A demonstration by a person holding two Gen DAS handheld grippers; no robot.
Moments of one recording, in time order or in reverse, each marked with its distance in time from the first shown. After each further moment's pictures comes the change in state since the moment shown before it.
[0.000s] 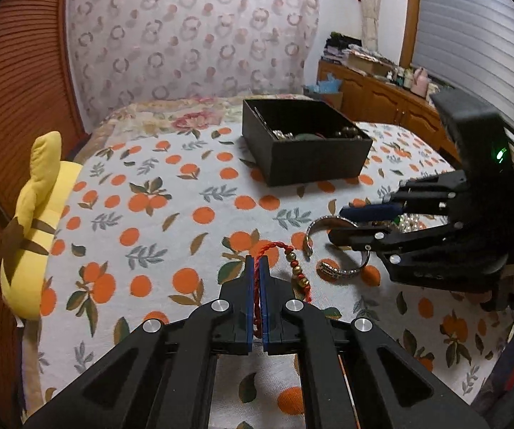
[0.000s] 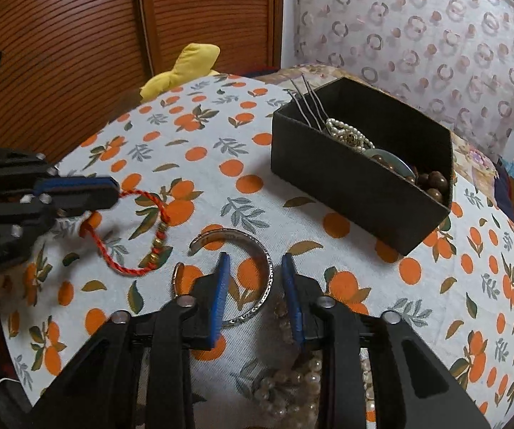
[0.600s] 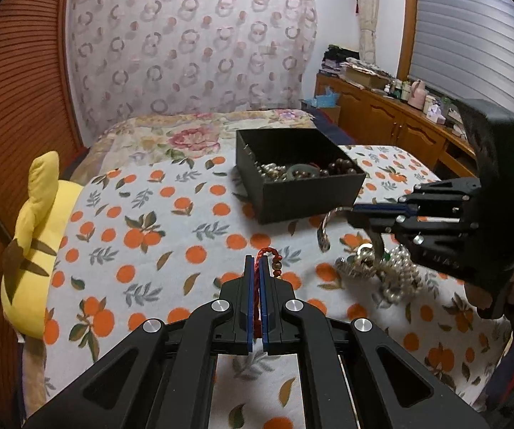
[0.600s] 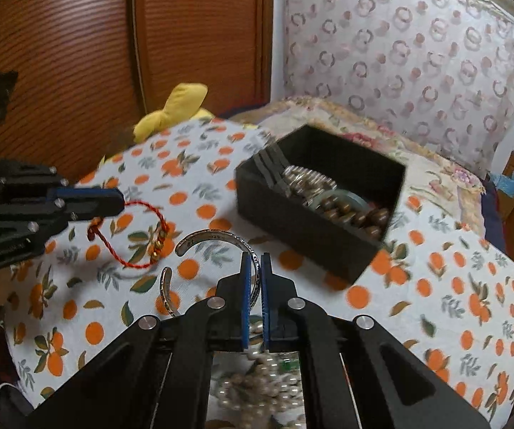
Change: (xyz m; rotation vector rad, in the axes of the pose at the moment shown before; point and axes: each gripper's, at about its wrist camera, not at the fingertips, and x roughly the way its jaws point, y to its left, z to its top) left arm -0.001 -0.011 0.030 0.003 -0.050 -0.011; right arm -0.053 -0.037 0.006 0.041 -0.168 -0.014
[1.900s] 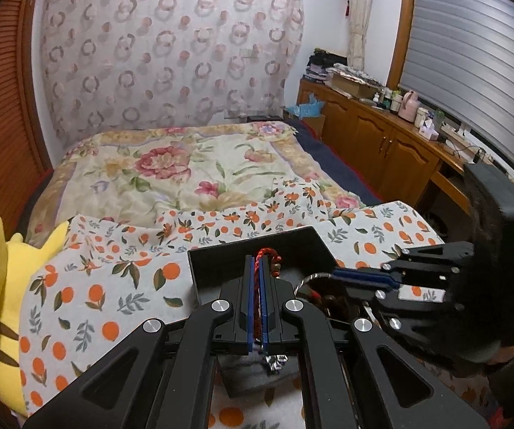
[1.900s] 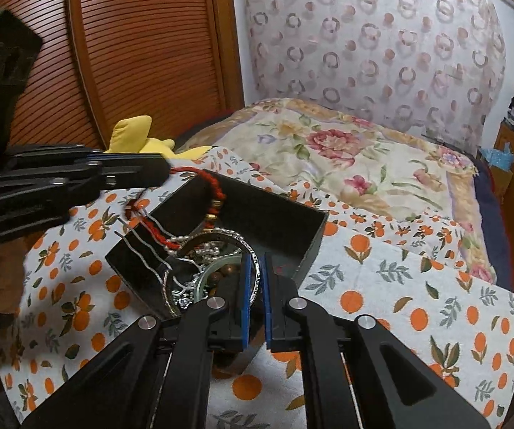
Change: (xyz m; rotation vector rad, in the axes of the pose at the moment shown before) left arm 0.104 -0.008 0.139 0.005 0.009 -0.093; right arm 0.048 -0.100 0.051 0.127 0.012 0.002
